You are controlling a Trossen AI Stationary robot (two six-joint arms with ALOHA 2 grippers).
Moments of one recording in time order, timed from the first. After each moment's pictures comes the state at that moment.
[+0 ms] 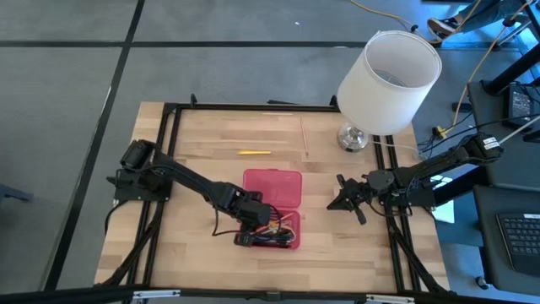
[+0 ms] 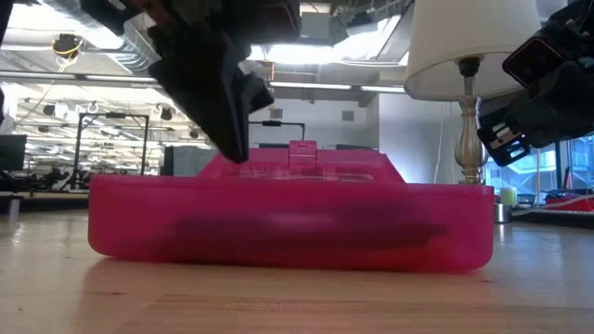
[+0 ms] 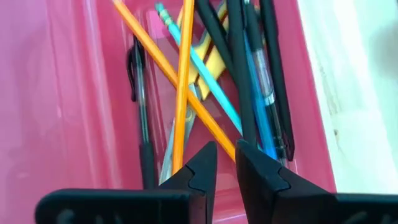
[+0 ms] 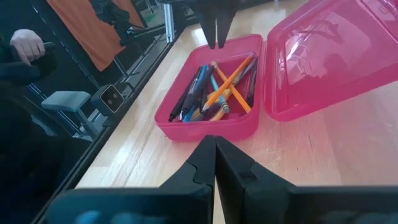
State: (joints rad) left arm -0.32 1.82 1.25 -0.53 0.02 -0.16; right arm 0.26 0.85 0.03 0.56 -0.12 0.35
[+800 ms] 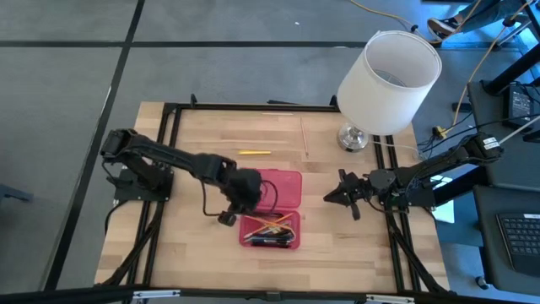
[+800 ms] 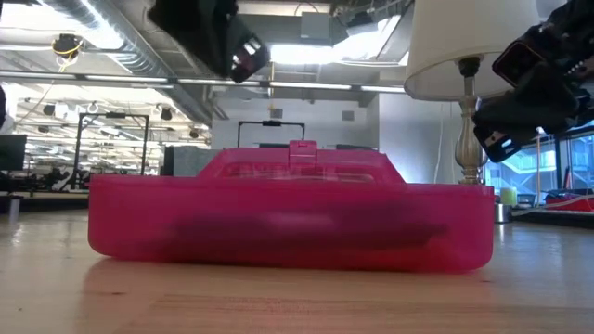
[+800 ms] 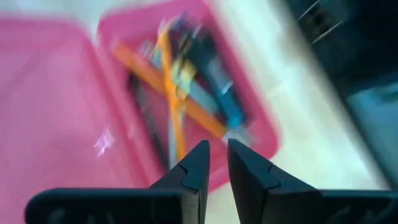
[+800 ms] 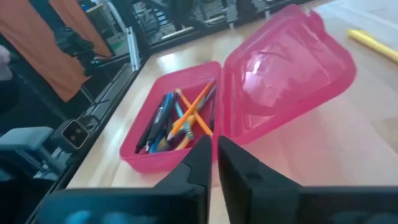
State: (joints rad) left arm -0.14 1.58 1.20 -0.65 0.30 0.18; right arm 0.26 0.86 0.03 0.60 0.05 0.39
